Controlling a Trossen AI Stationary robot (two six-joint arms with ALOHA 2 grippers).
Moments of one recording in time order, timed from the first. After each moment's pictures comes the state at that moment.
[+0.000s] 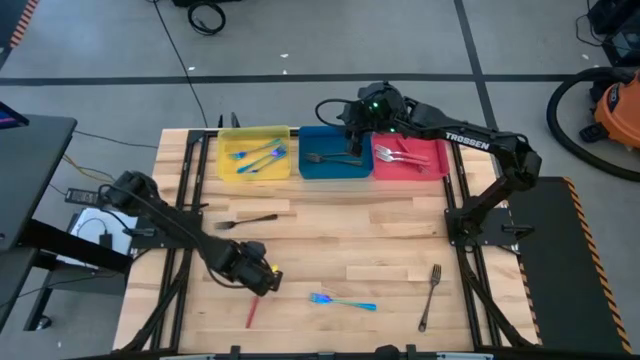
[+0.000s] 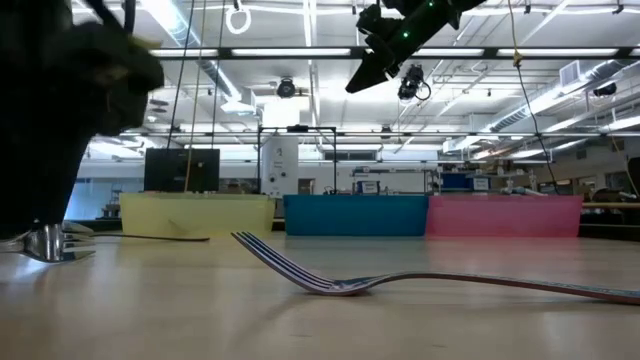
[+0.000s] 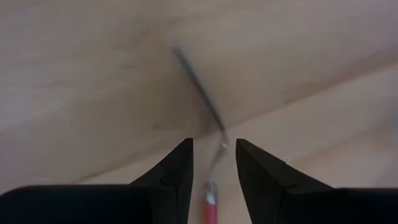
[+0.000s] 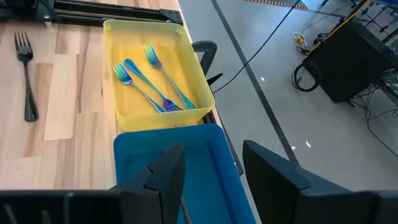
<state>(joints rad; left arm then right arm) -0.57 1.61 0.89 -0.56 -0.08 -1.83 -0.49 1.54 1.42 -0.43 -0.02 -0.36</state>
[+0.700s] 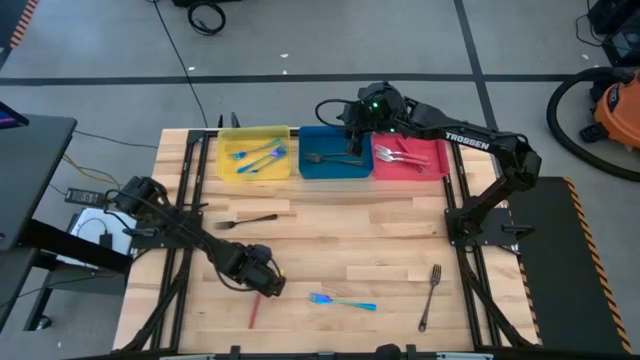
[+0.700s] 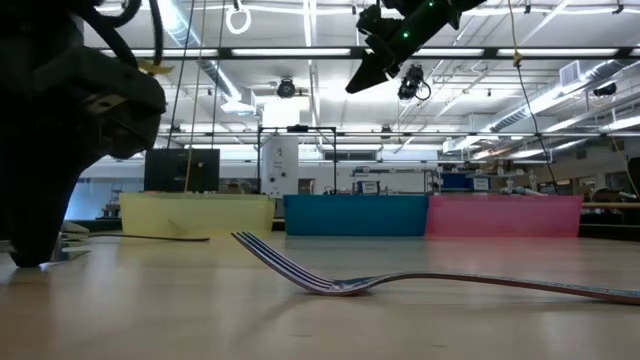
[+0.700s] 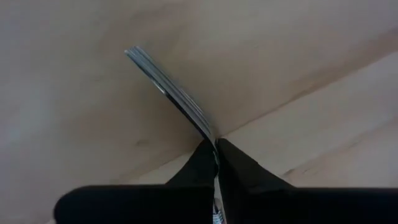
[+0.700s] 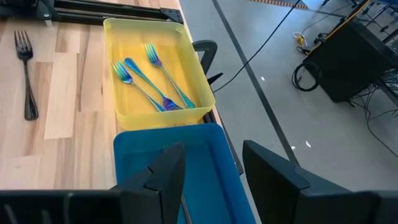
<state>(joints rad) -0.53 1.69 0.89 -0.49 -0.04 -1.70 -0.49 1.54 1.42 -0.43 -0.02 -0.36</state>
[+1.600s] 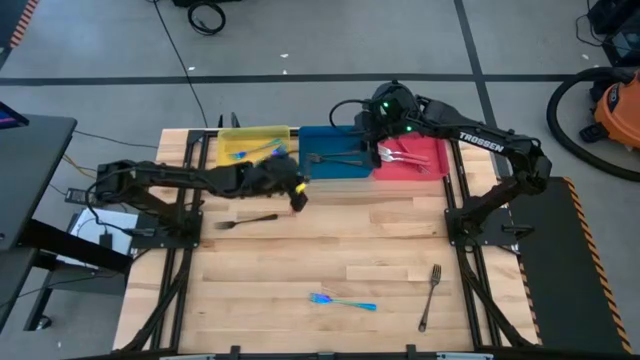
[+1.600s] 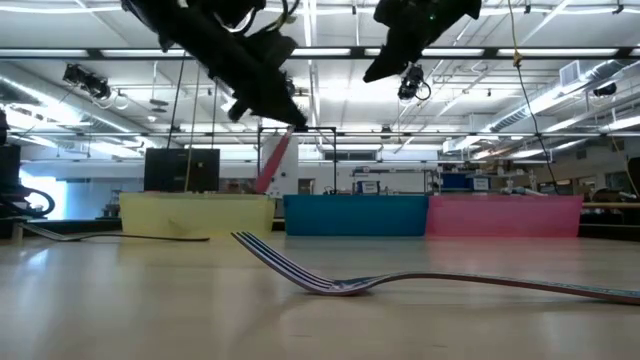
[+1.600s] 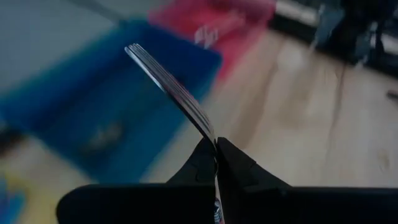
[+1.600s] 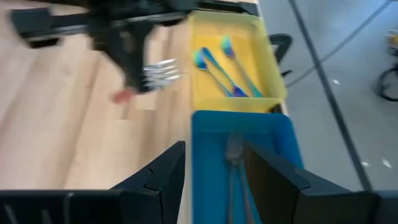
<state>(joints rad) 0.16 1.43 0.89 0.00 -0.27 -0.29 -0.50 1.45 1.42 -0.65 -0.31 -0.42</state>
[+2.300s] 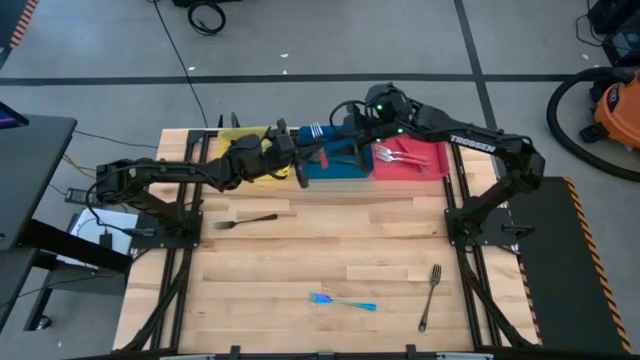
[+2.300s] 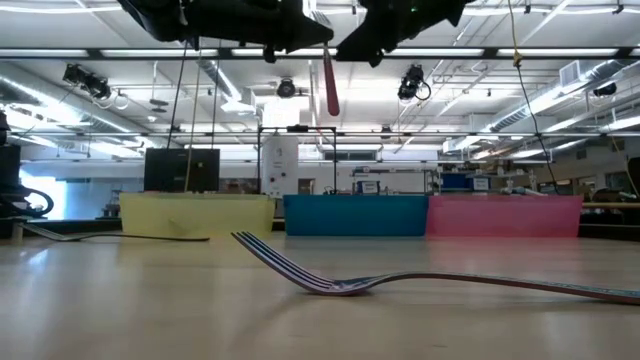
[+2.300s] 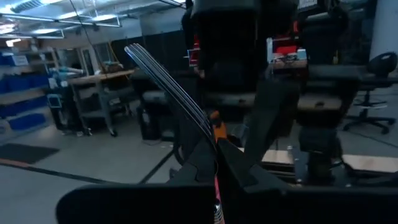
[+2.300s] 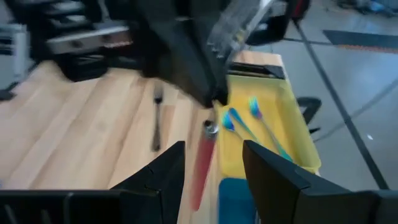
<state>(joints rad) 0.26 1.43 0.89 0.67 -0.12 0.12 -0.45 1.51 1.42 -0.41 -0.44 -0.33</state>
